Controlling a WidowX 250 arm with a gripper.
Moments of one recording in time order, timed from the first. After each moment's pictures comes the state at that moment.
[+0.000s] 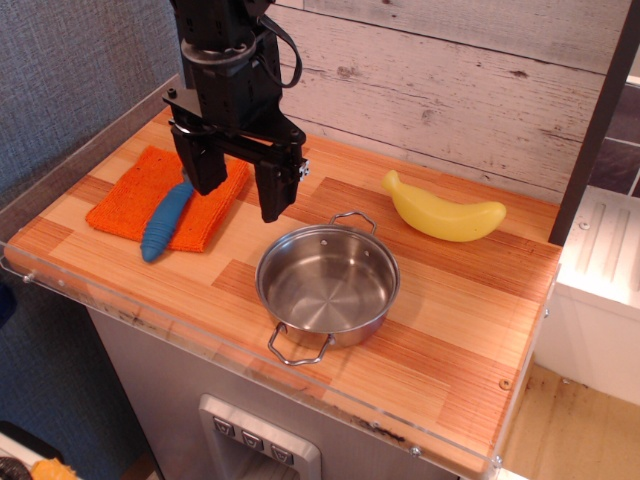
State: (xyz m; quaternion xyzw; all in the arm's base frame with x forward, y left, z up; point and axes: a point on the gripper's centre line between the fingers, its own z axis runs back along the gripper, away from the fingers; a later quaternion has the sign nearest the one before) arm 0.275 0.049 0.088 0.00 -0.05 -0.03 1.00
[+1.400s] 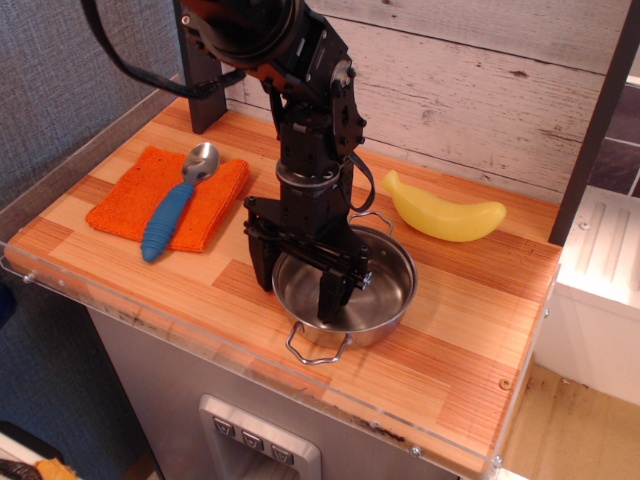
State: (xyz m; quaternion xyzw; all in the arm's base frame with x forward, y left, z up) arm 0.280 0.010 0.003 0.02 0.02 -0.05 1.00
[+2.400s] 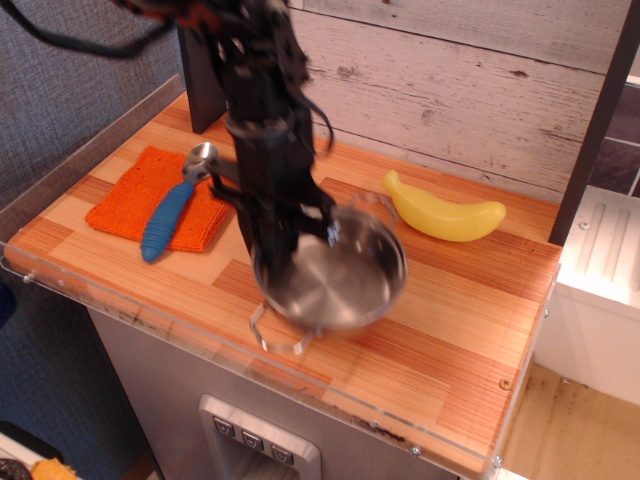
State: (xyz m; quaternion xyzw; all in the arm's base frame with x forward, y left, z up) arm 0.275 0.028 0.049 -0.04 -0.01 -0.06 1.00
